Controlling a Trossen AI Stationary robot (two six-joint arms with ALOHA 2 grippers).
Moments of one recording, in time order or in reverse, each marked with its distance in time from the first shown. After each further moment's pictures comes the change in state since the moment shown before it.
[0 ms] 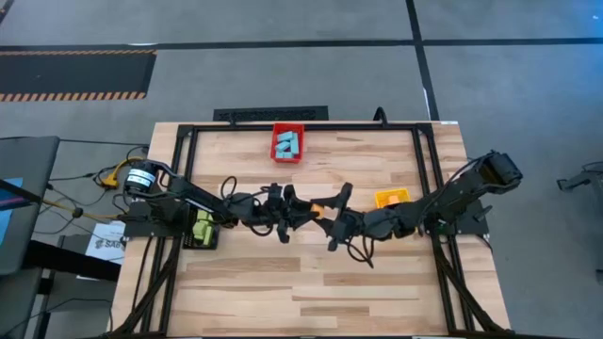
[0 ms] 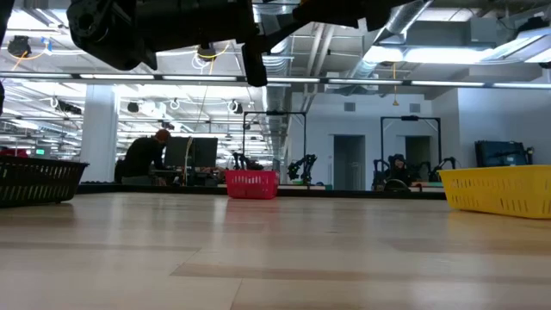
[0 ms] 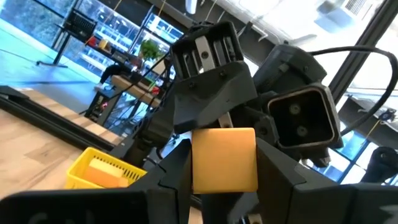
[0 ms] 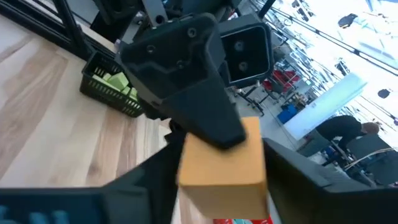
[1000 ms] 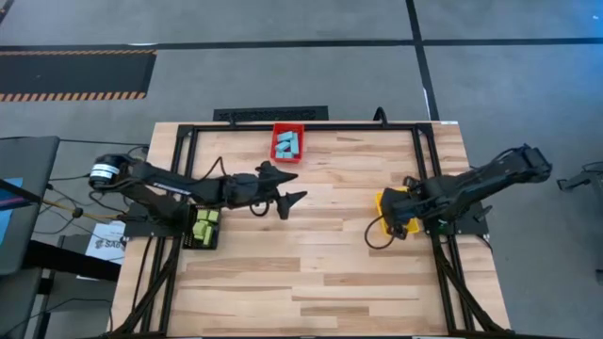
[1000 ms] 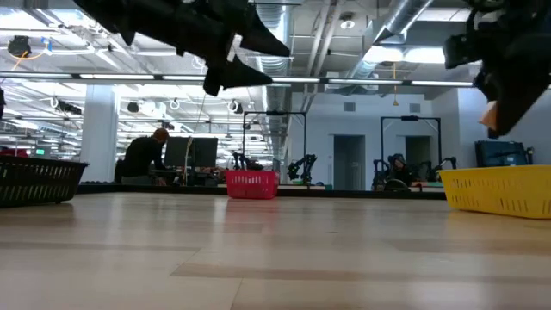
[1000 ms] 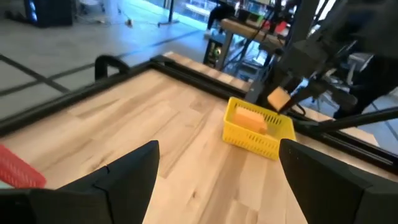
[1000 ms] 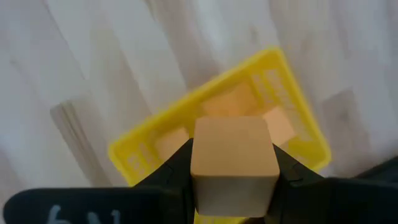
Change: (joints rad) left arm 0.132 -0.316 0.000 -0.809 -0.155 0.158; right arm -0.083 -0.395 0.005 -1.738 -0.455 1.275
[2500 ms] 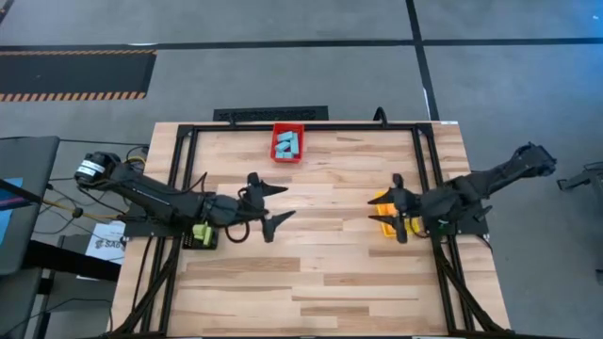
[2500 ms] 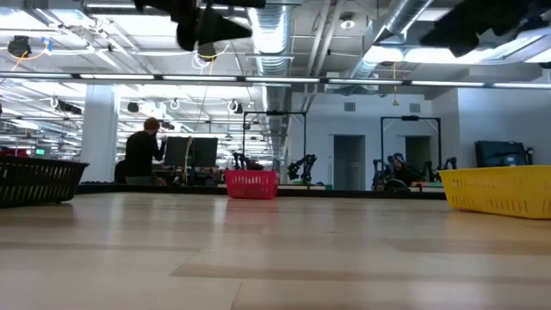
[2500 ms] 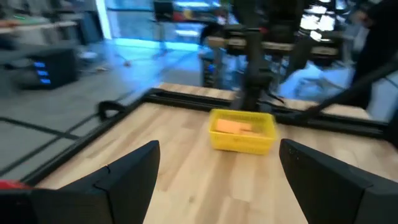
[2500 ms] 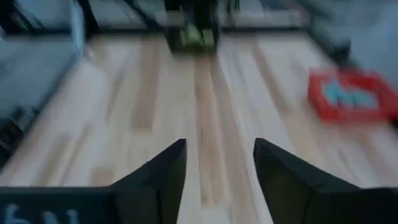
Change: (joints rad) left arm -0.243 -0.147 -0.012 -0.072 -0.239 0.239; right arm 0.123 -0.401 -0.244 0.849 0.178 -0.457
